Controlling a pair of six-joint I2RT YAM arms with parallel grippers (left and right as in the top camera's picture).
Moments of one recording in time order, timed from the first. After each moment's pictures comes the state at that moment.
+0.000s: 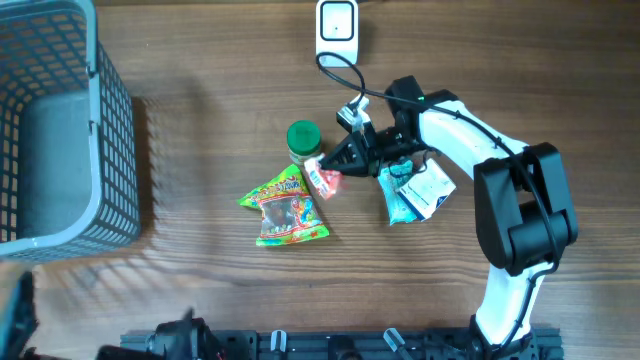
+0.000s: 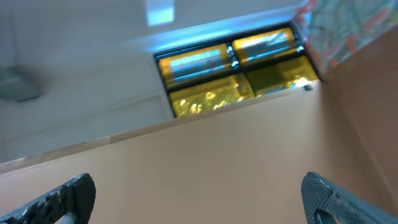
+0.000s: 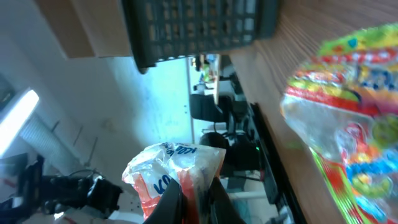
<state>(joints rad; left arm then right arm) 0.12 0.25 1.15 -0.15 0.49 0.04 0.32 2.05 1.35 -0.89 -1.54 -0.01</state>
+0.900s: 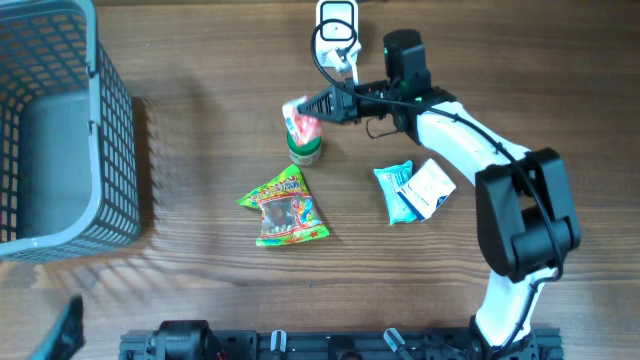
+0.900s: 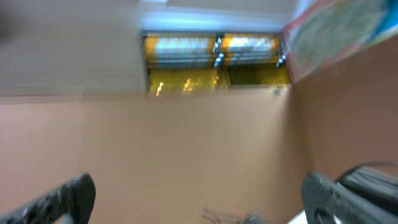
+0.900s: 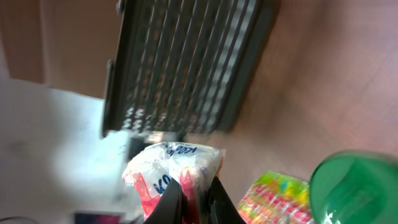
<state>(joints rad) -0.01 0.01 0.99 -0.36 0.38 -0.09 0.34 2.01 1.35 0.11 -1.20 0.64</state>
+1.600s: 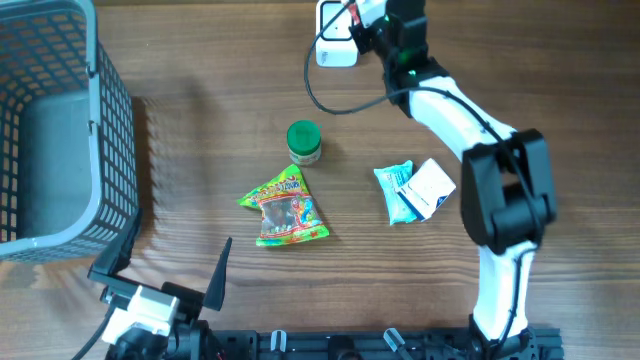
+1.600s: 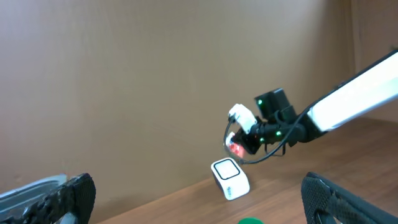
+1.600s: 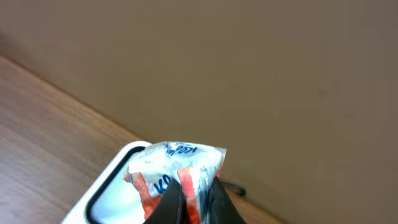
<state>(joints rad) -0.01 0.01 0.68 -0.44 0.34 0.16 0.33 2.22 1.65 0.30 0.01 -0.35</state>
